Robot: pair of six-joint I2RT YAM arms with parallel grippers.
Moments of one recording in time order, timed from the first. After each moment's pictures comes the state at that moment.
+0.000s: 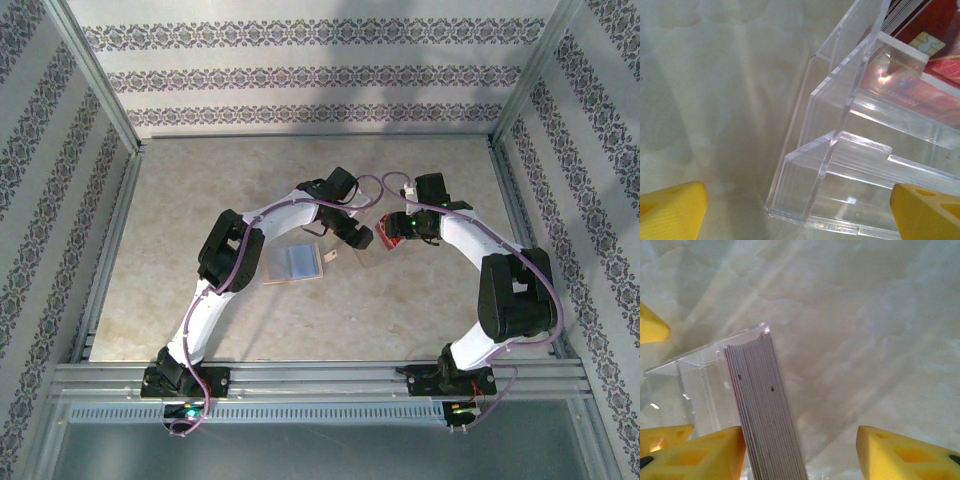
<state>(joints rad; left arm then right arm) -0.65 2.35 1.92 -0.67 0.34 0.02 0.13 1.60 1.01 -0.49 -0.17 0.11</state>
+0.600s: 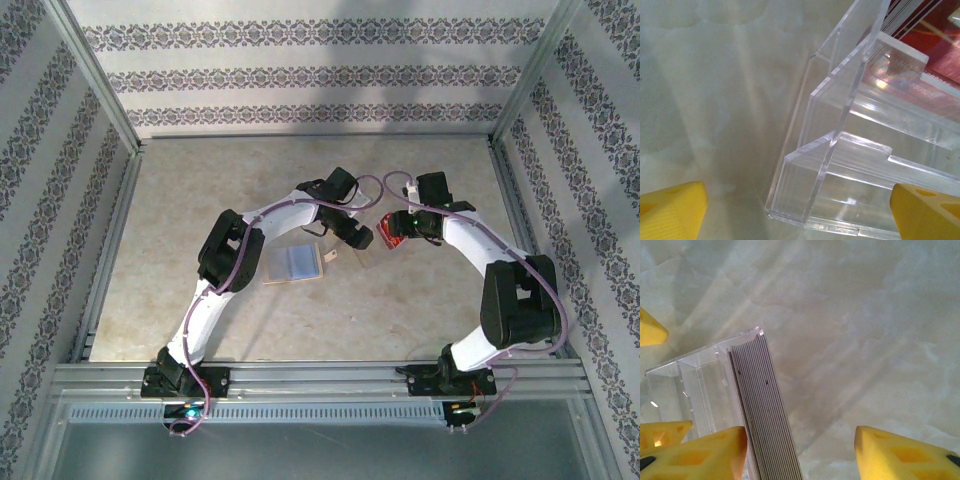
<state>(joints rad) -0.65 2.35 1.92 -0.67 0.34 0.02 0.14 1.55 1.01 -0.50 -0.13 0.10</state>
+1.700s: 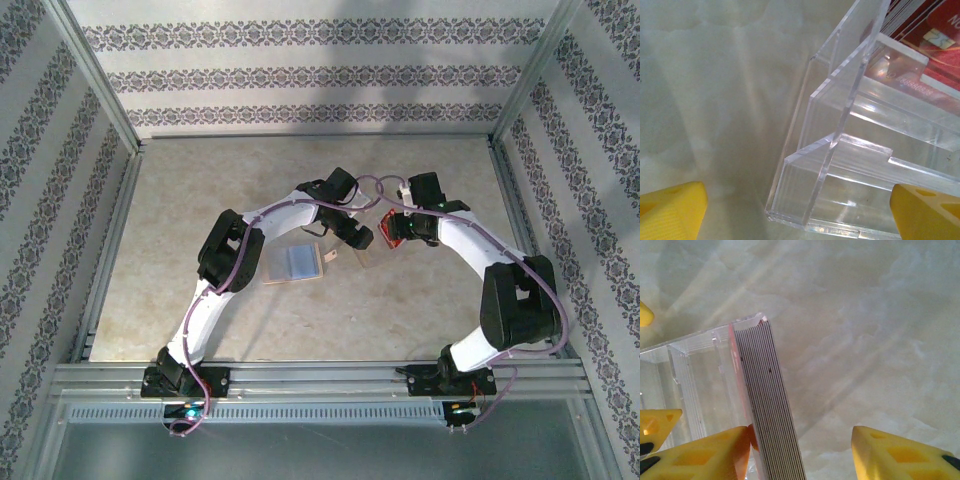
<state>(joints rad) -0.65 2.35 1.91 -0.65 0.34 0.02 0.19 1.55 1.02 -0.55 -0.03 0.06</state>
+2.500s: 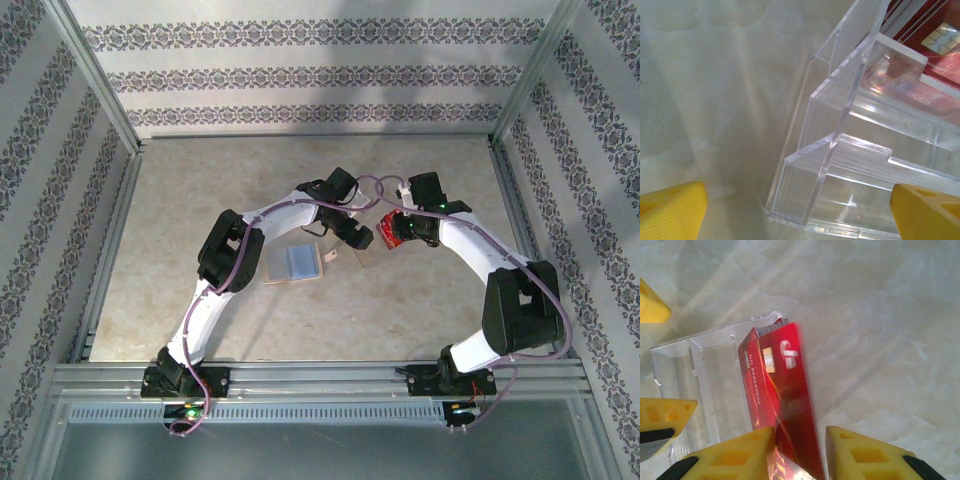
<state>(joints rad) -0.65 2.35 1.91 -0.65 0.34 0.02 0.19 1.51 1.02 -0.57 -0.04 0.05</state>
